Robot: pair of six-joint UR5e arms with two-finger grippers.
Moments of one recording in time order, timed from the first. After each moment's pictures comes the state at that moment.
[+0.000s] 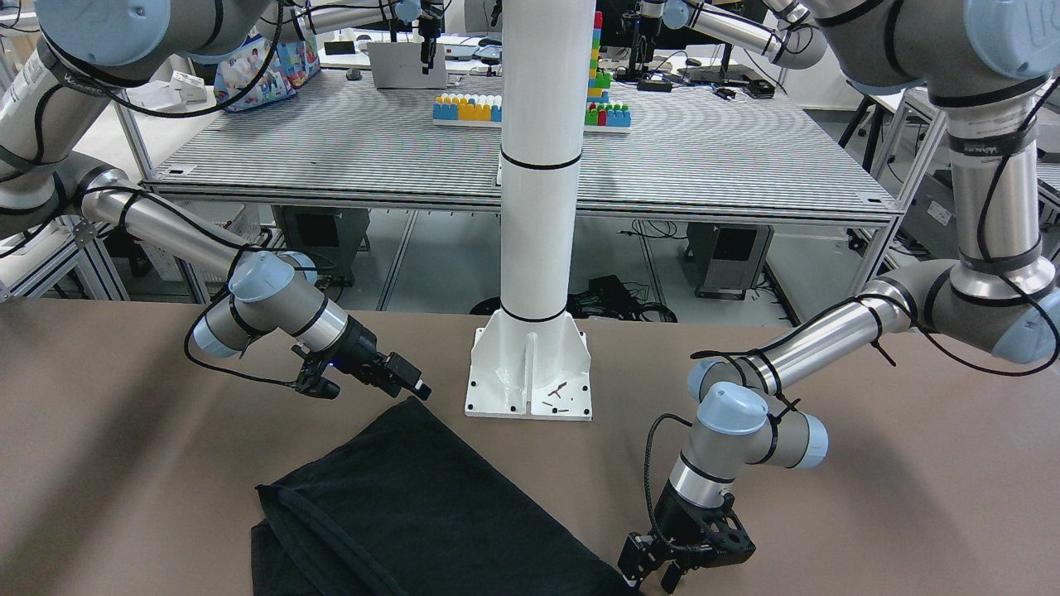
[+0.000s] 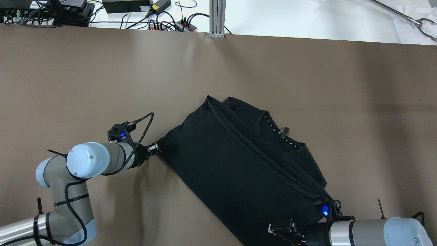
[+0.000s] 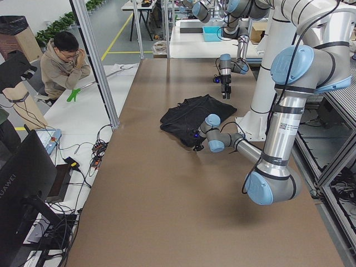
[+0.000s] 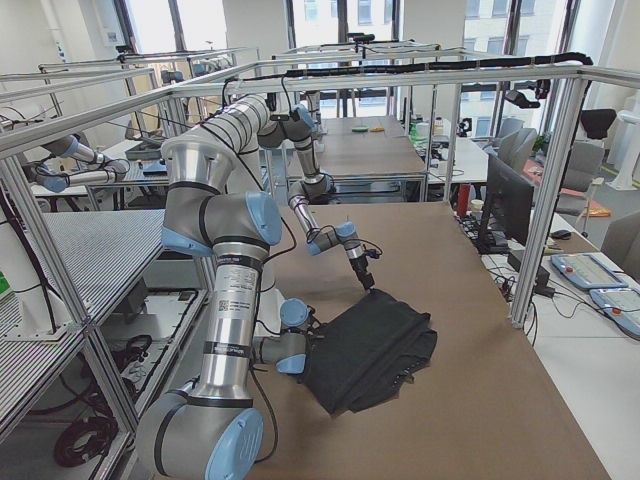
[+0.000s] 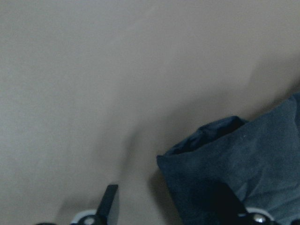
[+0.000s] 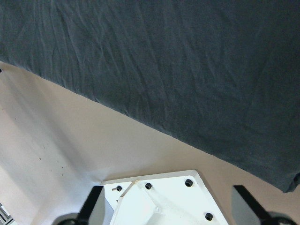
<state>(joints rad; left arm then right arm) -0.49 -1.91 -1.68 -2.24 -1.60 -1.71 0.25 -1.66 2.06 -0.52 1.83 2.06</state>
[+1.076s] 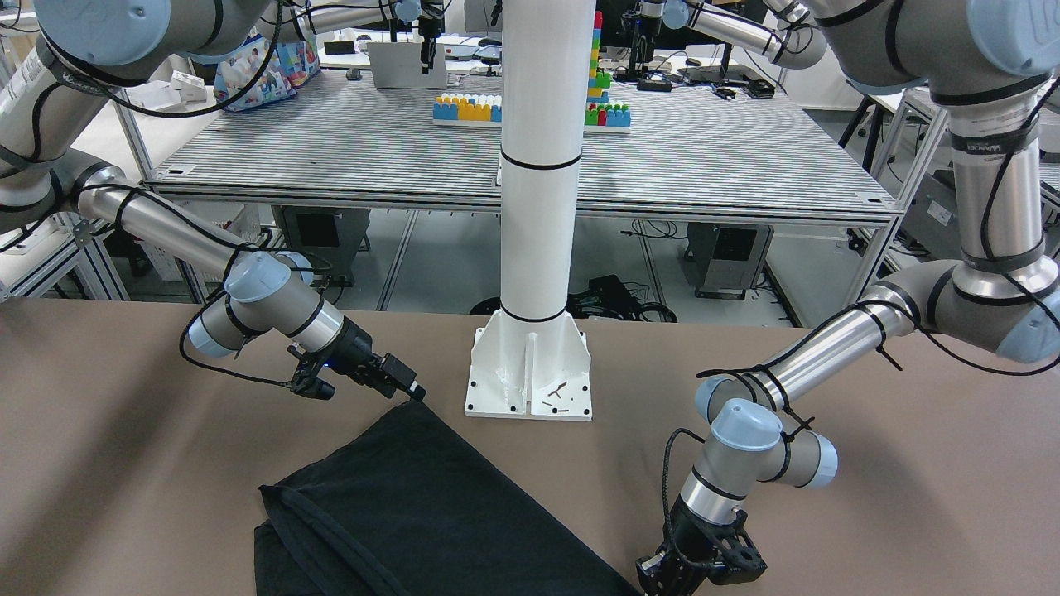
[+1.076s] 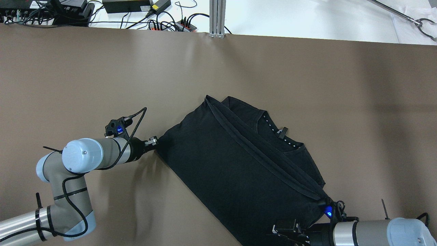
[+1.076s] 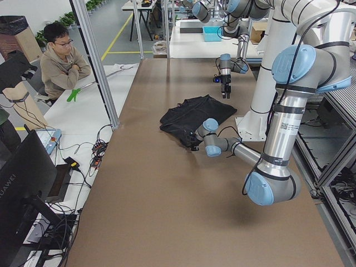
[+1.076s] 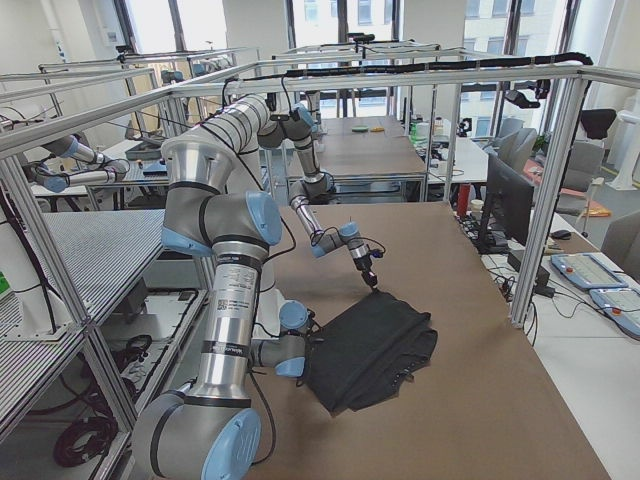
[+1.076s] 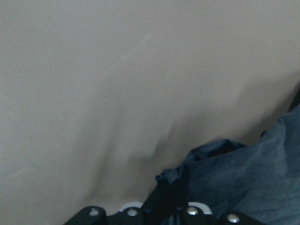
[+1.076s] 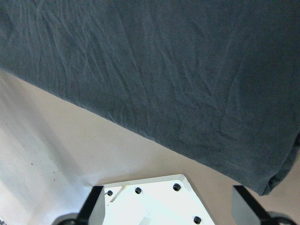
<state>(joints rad) -0.52 -1.91 -1.61 -2.37 -1.61 -1.71 0.25 -1.68 2.05 -0.51 1.83 2.06</state>
